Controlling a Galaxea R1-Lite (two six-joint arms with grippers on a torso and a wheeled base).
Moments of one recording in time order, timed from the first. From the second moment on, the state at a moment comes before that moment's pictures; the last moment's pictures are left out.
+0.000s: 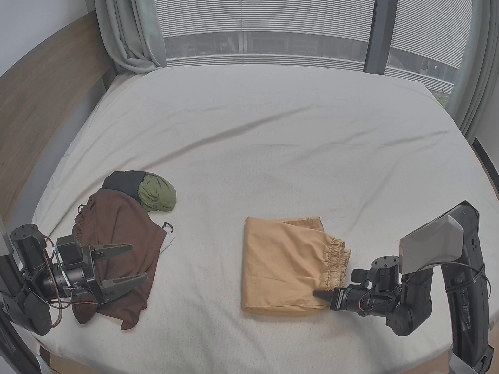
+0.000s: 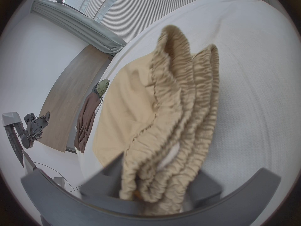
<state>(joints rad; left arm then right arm) 0.13 1.90 -0.10 -1.55 -1.07 0.03 0.36 2.55 -0.42 -1.55 0.35 0.49</state>
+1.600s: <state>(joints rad) 0.13 1.90 -0.10 -1.55 -1.07 0.03 0.53 2.15 -0.34 -1.54 0.35 0.53</state>
